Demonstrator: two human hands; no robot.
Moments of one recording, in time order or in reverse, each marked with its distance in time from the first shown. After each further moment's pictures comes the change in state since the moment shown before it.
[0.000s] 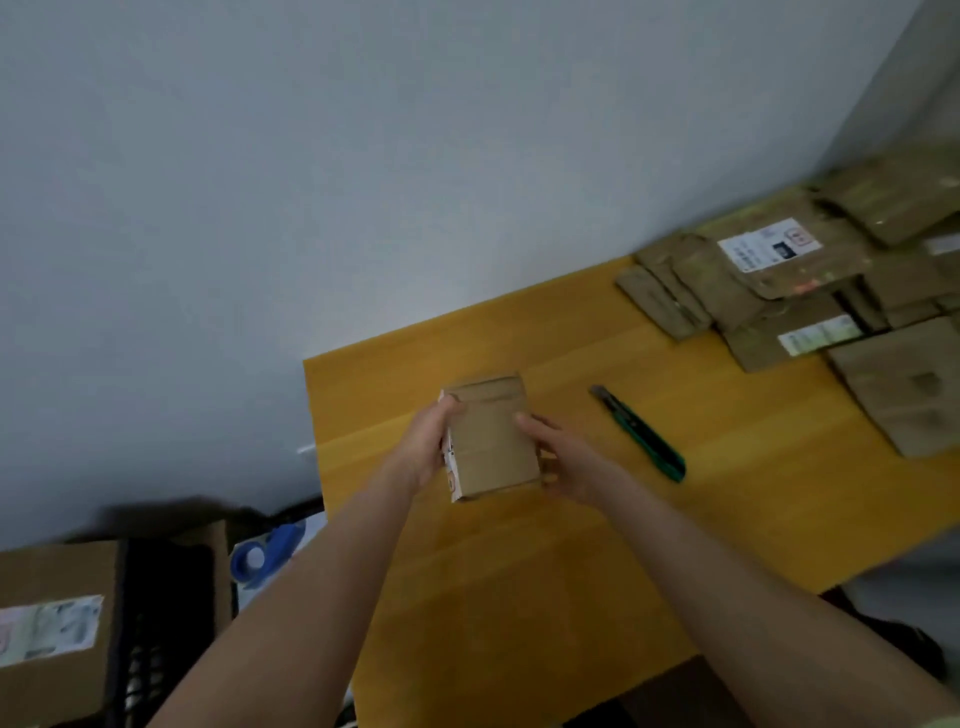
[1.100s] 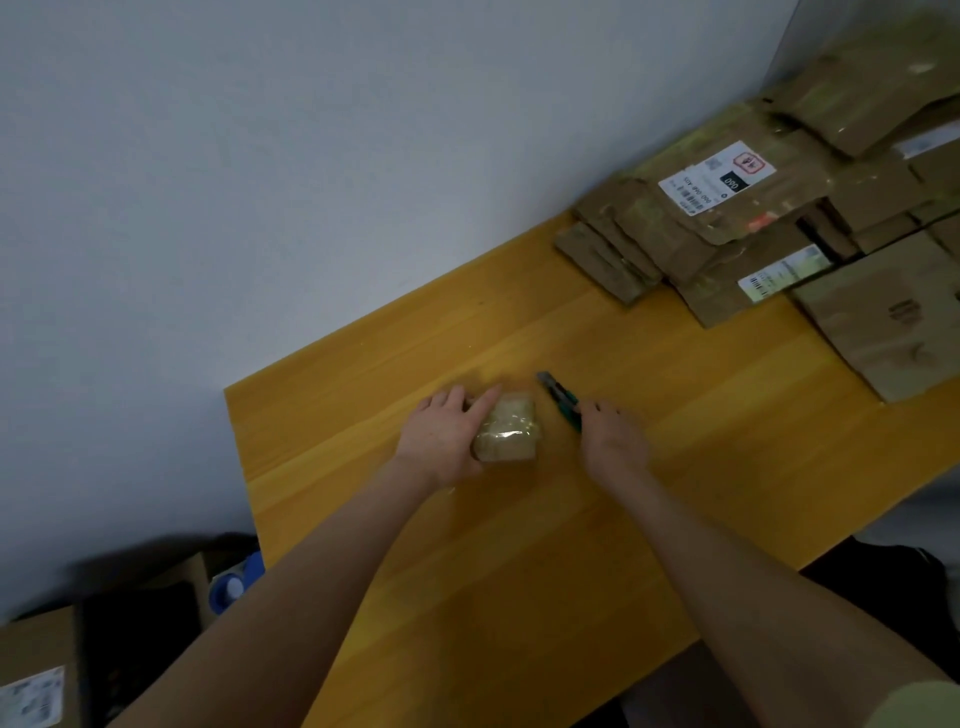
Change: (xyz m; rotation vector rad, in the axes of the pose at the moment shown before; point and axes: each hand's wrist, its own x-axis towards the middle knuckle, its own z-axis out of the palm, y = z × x) left_hand 0.057 -0.007 0.087 1.870 -0.108 0.656; right_hand 0.040 0.028 -0.125 -1.220 0.667 -0.085
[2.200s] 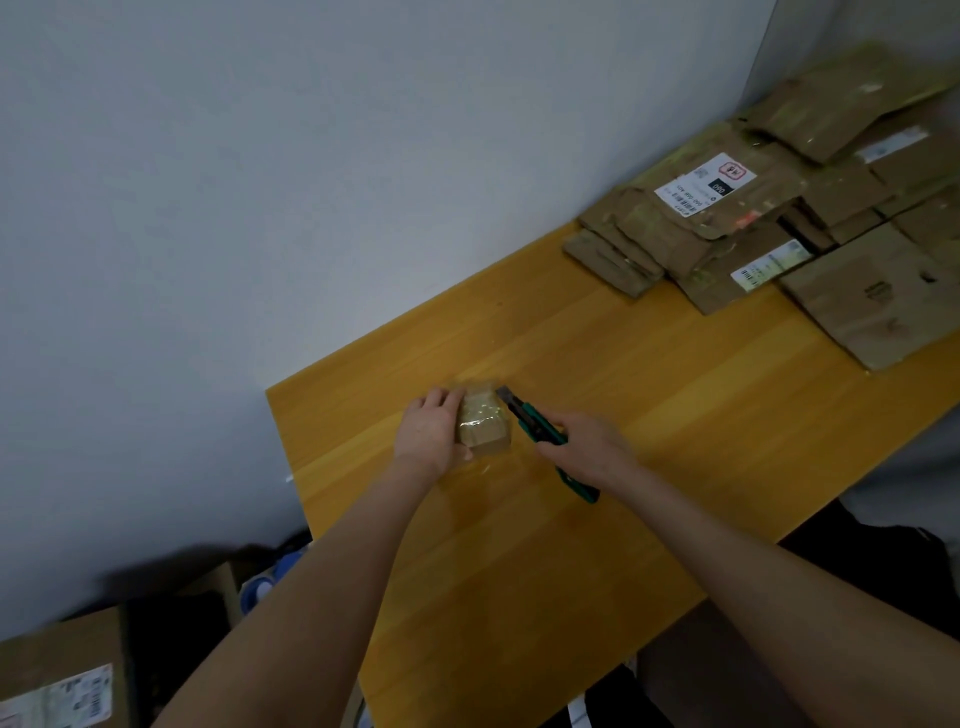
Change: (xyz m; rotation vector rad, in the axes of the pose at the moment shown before) left_hand -0.053 -0.038 0.002 -0.201 -0.002 -0.236; right_hand -0.081 -0.050 -0.022 0.398 -0.188 -0.195
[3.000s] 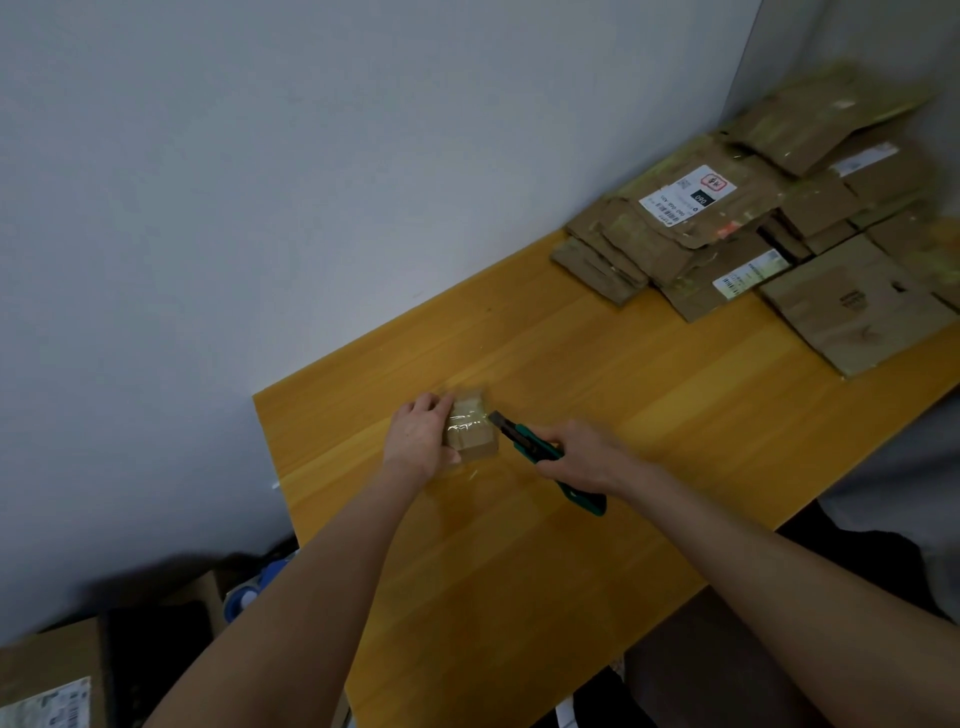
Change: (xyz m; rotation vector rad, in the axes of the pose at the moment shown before) left_hand -0.001 0.000 0.001 0.010 0.006 0.006; right_hand -0.013 0.000 -0.021 -0.092 -0.165 -0.076
